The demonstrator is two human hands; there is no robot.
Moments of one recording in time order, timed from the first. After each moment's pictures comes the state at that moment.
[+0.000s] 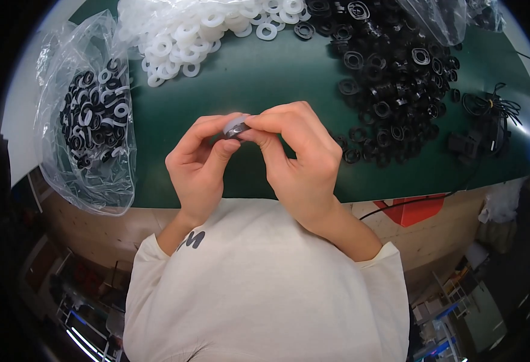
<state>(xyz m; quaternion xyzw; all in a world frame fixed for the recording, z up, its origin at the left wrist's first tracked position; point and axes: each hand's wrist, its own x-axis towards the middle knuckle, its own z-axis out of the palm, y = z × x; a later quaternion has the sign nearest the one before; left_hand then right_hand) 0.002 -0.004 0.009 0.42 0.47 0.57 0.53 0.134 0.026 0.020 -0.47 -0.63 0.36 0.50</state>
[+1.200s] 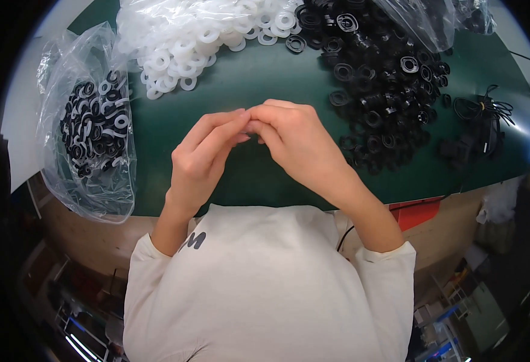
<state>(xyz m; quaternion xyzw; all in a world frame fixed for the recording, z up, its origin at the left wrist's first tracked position) -0.011 0.022 -0.001 0.72 0.48 0.43 0.26 0.152 0.064 0.025 -0.45 -0.67 0.54 0.24</state>
